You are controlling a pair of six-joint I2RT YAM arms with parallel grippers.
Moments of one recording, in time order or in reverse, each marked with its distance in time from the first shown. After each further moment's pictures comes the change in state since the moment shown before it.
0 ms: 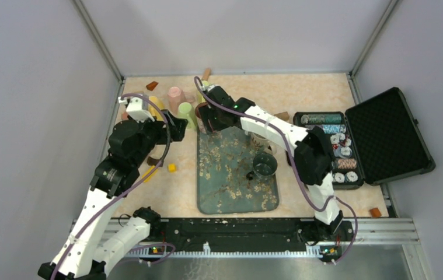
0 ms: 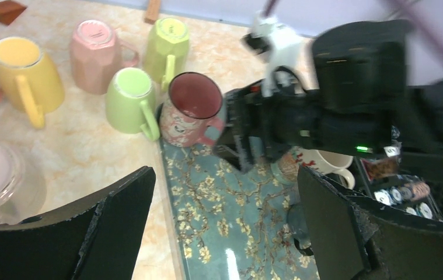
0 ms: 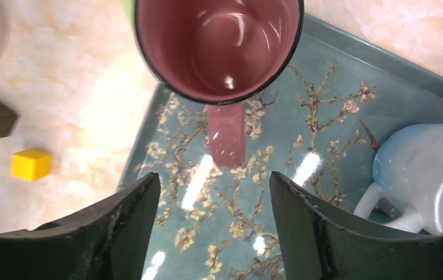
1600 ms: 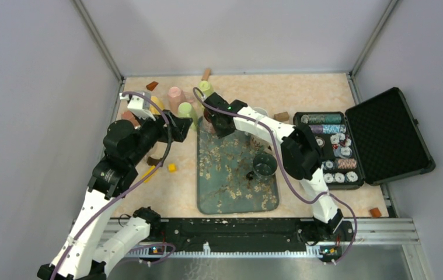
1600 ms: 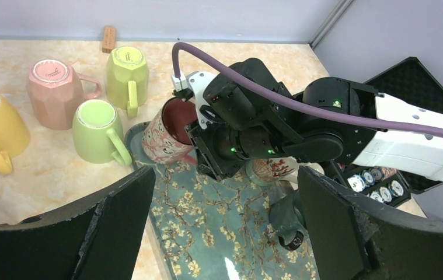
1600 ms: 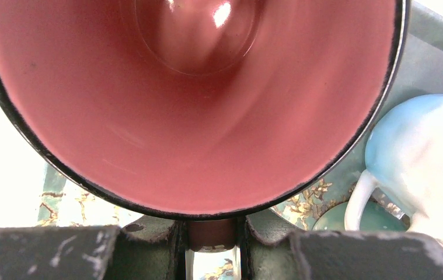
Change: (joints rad) left arm 0.000 -0.002 0.024 0.058 0.110 0.050; right arm -0.022 0.093 0.024 -0.103 0.031 -0.019
